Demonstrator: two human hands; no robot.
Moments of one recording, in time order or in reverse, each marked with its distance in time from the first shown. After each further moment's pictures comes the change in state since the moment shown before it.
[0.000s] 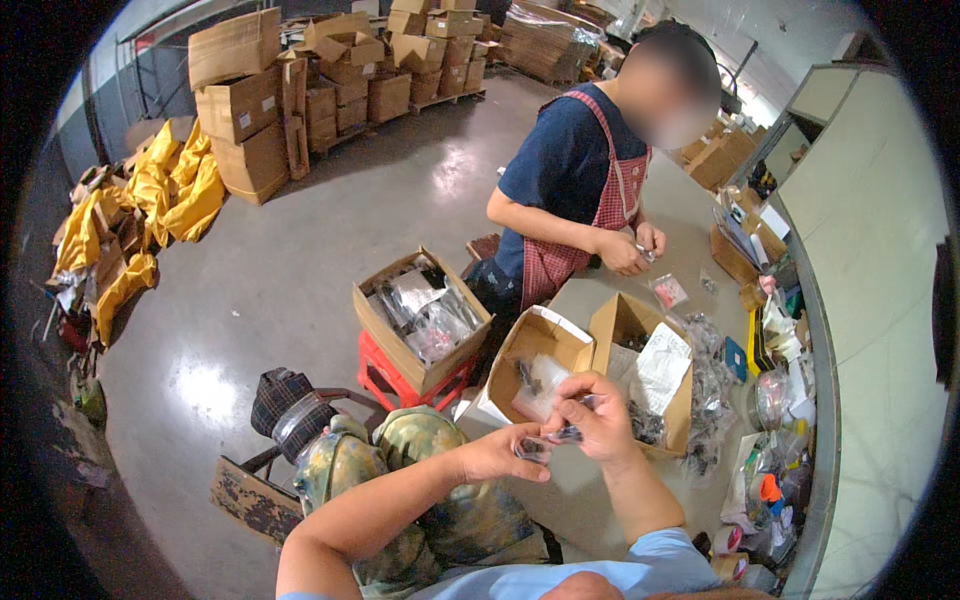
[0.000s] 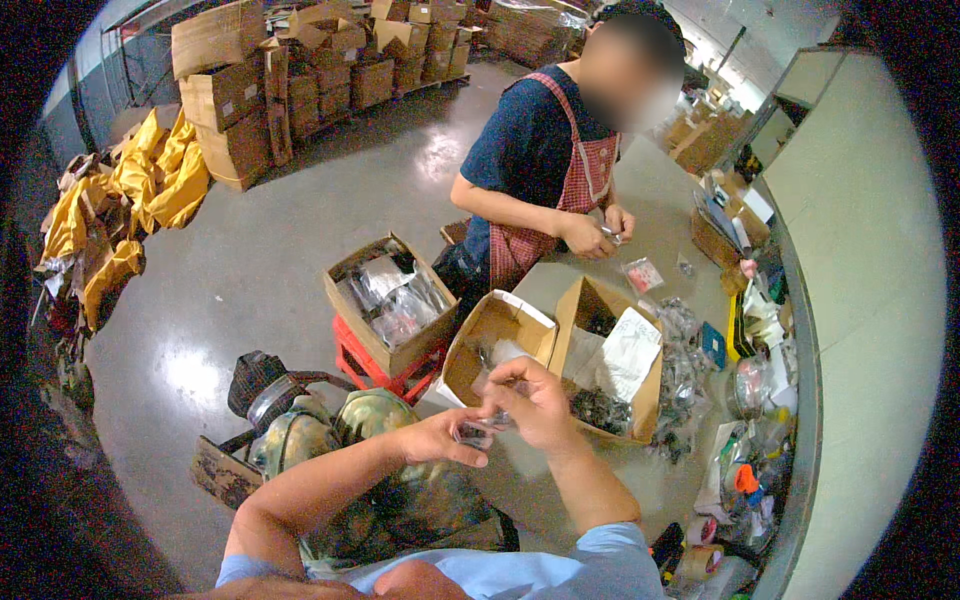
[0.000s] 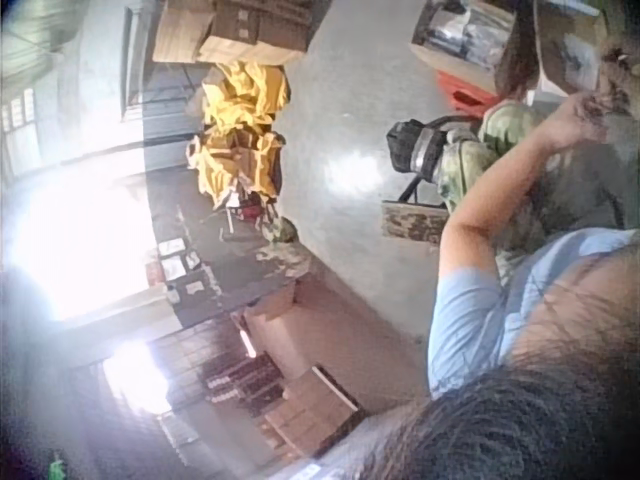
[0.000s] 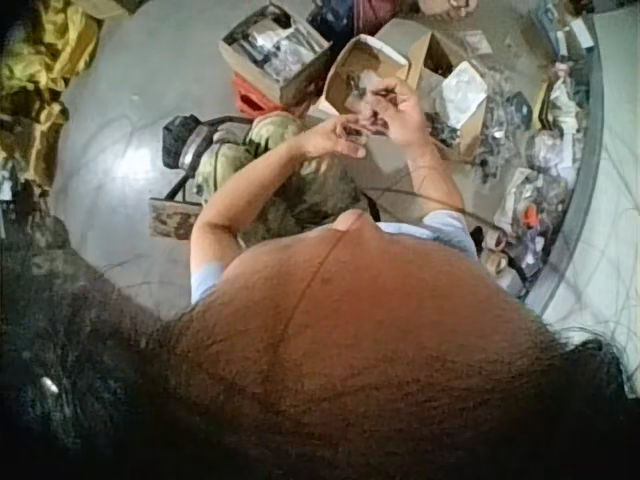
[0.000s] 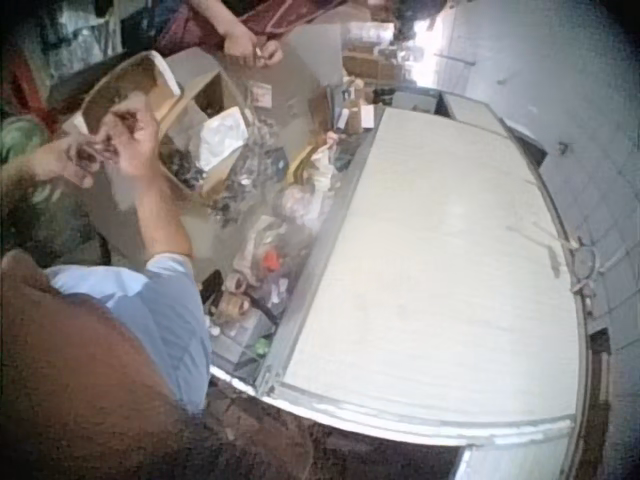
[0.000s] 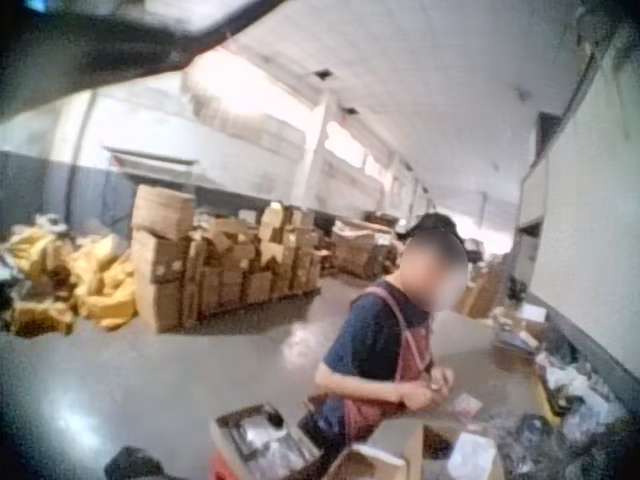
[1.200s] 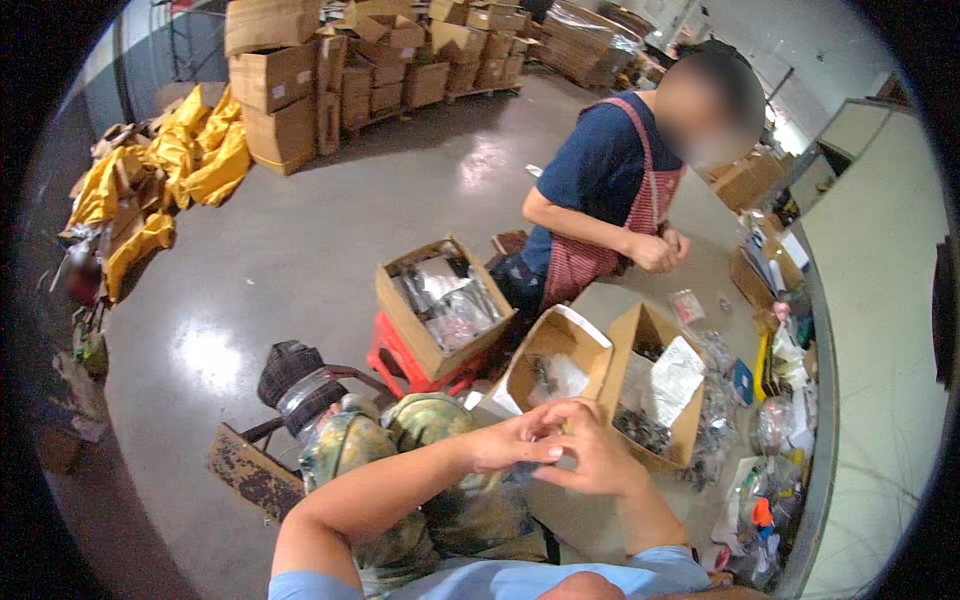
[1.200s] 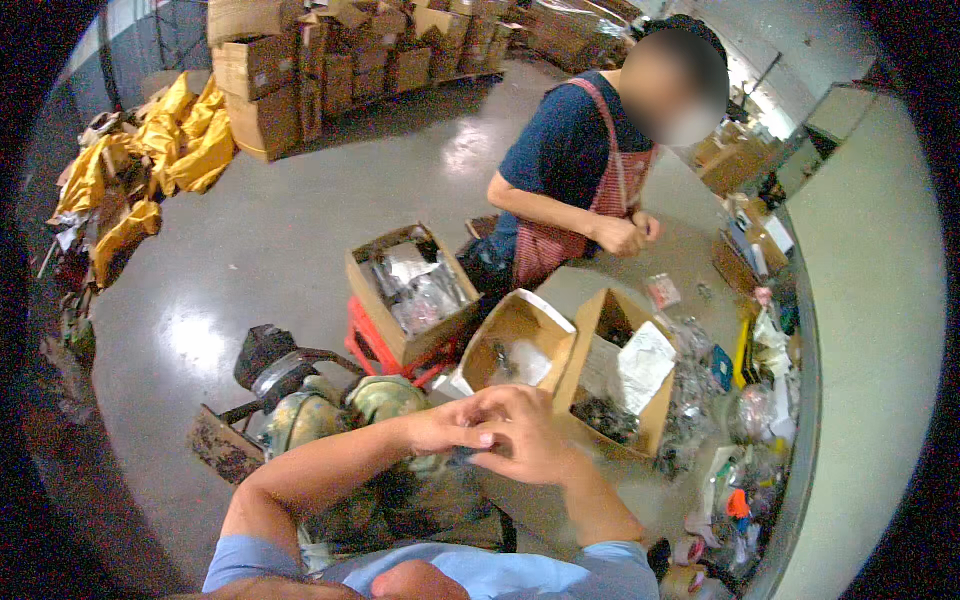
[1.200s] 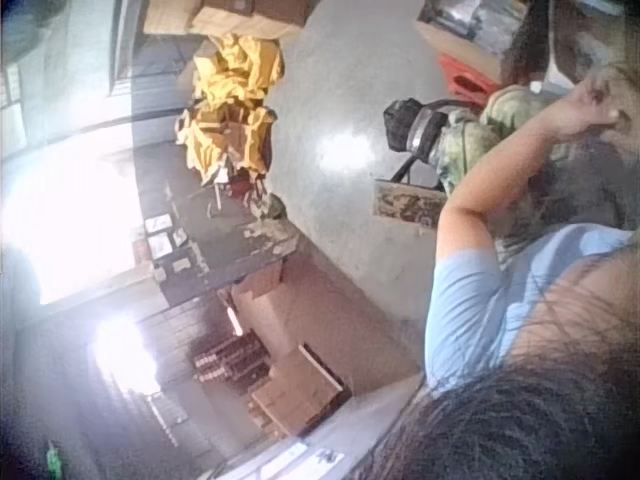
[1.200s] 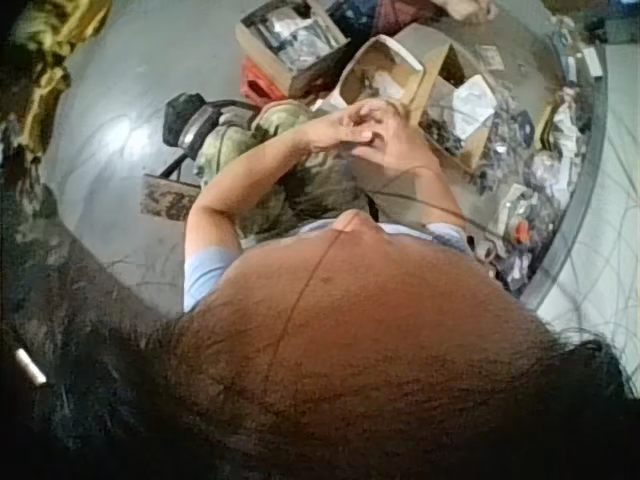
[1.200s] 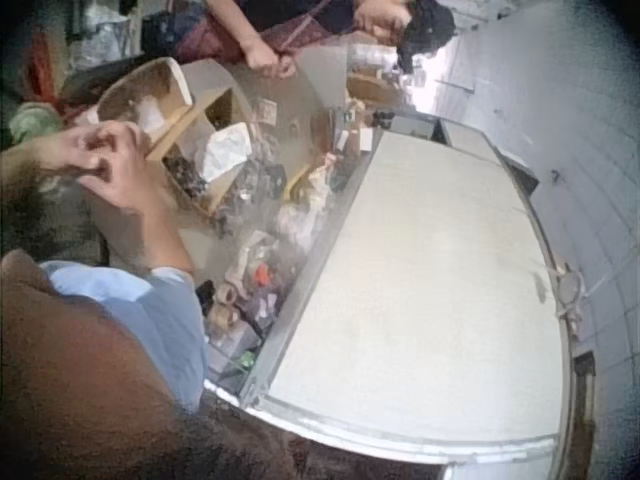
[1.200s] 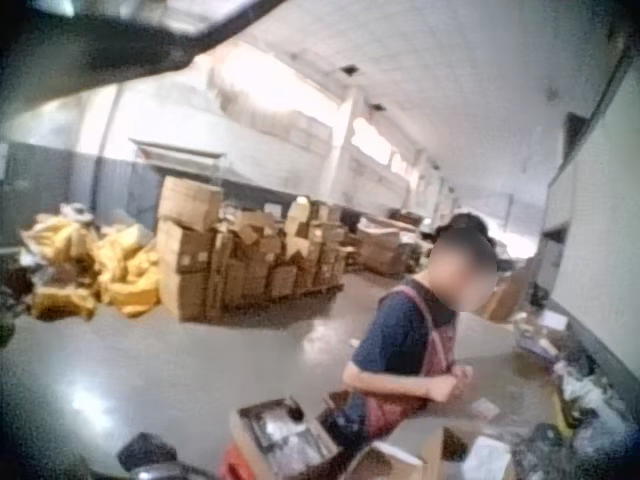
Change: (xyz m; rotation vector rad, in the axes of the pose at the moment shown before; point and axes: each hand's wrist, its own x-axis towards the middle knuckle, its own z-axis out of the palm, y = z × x) left_hand -0.008 0.014 0.003 -0.209 -0.103 0.263; right_hand -0.012 -0.011 0.023 -1.193 -0.426 -0.251
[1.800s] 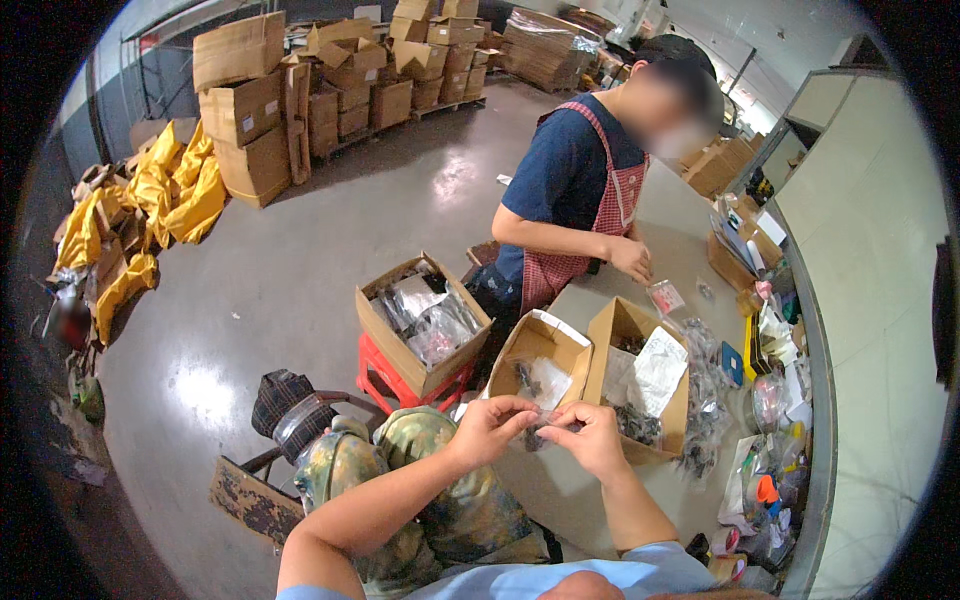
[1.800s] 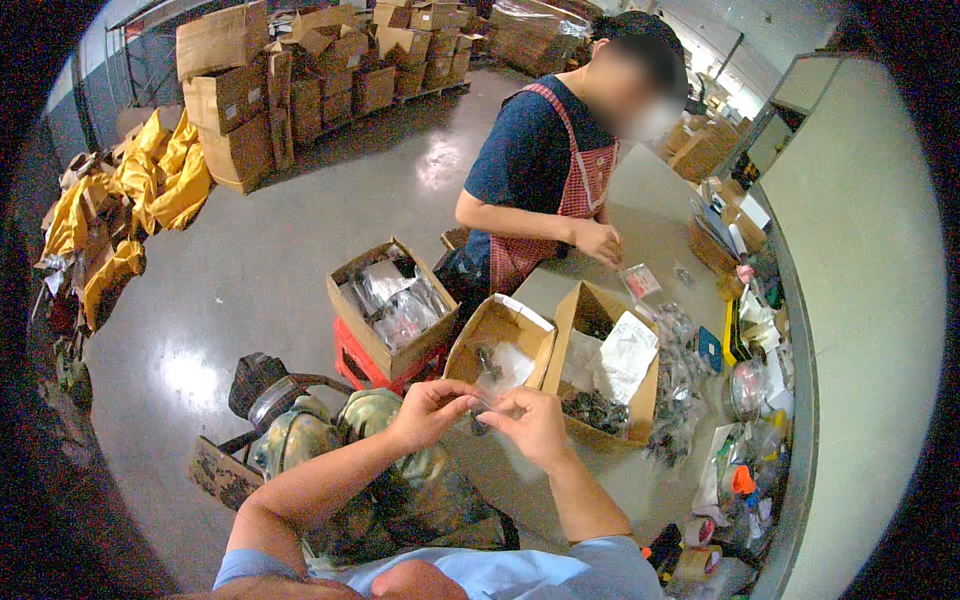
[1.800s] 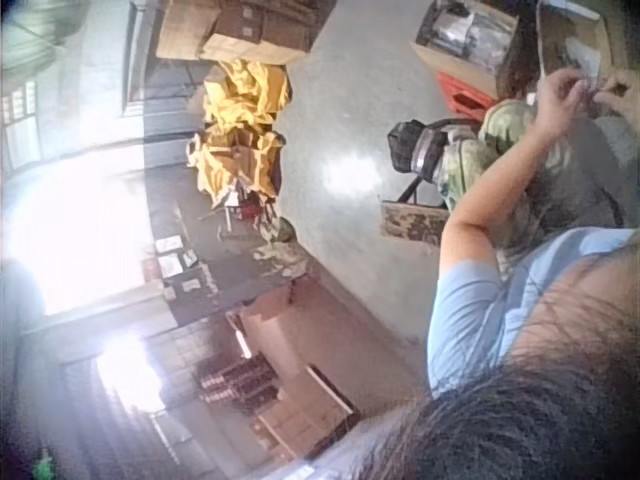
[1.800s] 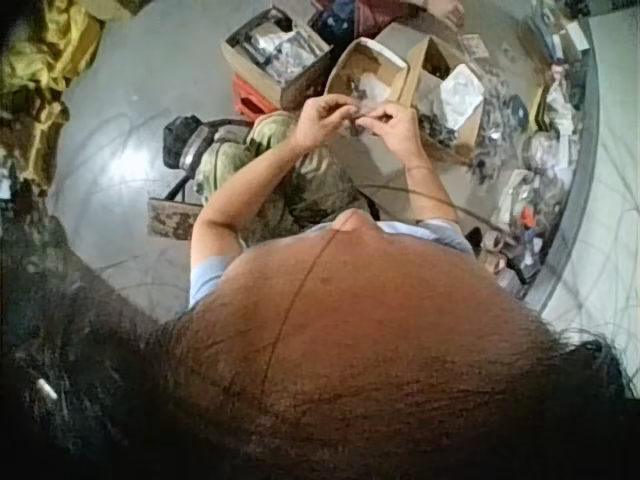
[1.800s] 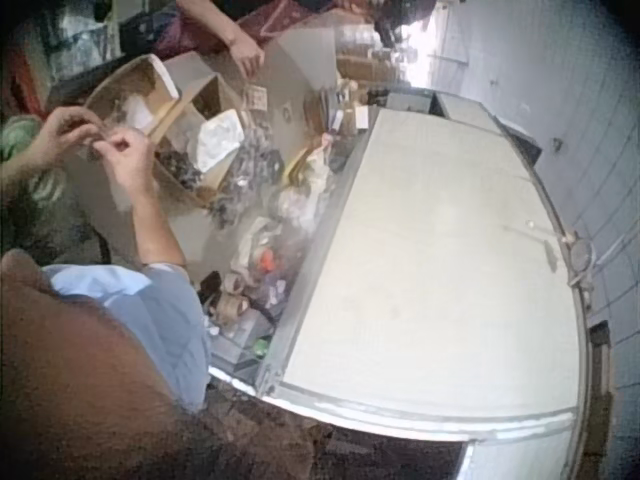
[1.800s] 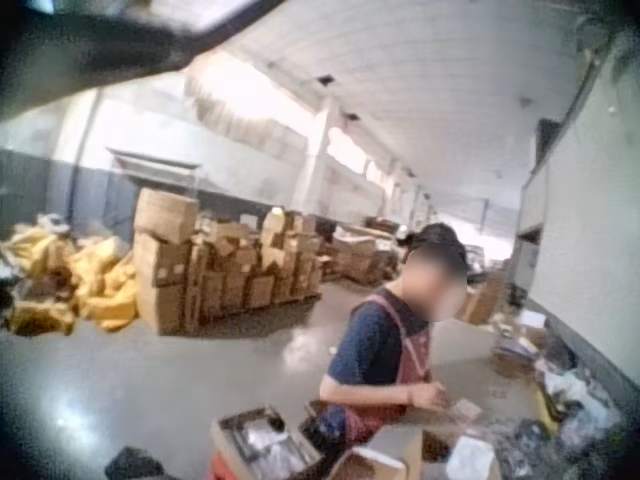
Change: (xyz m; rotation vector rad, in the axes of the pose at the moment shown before) left_hand 0.002 0.001 -0.004 0.699 0.576 0.158; right_hand -0.018 0.030 0.024 0.445 0.426 0.443
